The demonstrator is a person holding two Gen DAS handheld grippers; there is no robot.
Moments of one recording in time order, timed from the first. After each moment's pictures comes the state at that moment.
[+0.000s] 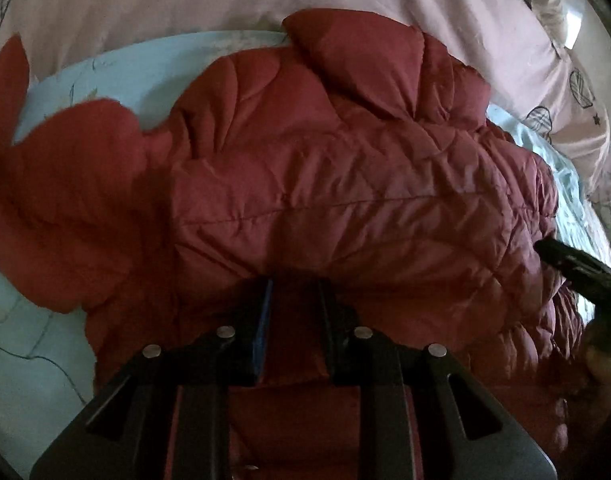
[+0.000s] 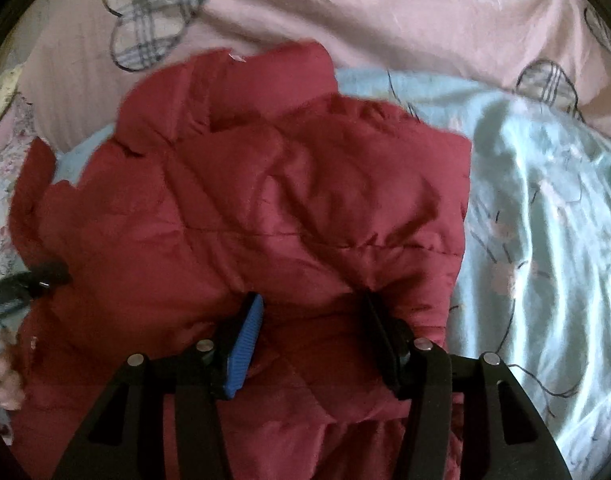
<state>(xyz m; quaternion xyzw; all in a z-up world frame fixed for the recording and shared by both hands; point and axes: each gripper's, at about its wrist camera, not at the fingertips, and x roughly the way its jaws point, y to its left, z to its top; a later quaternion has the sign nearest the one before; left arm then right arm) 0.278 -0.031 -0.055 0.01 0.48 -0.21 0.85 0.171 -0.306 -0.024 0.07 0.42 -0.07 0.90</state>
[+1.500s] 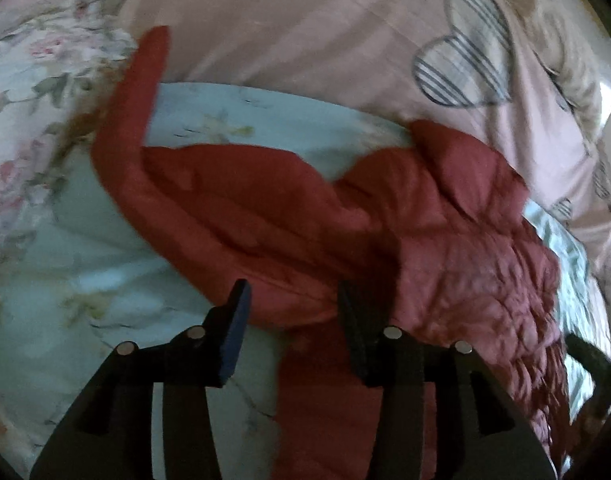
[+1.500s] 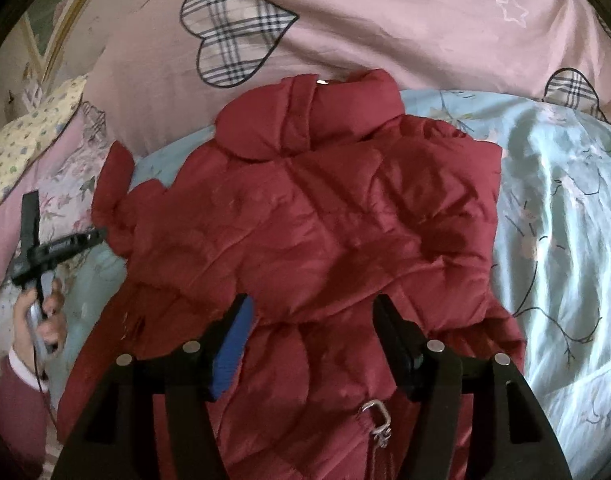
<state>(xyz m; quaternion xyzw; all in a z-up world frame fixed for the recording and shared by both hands) 0.292 0.109 -0.007 -0.07 0.44 -0.12 0.89 0.119 -0.279 0.002 0.13 0.42 0.02 0.90</state>
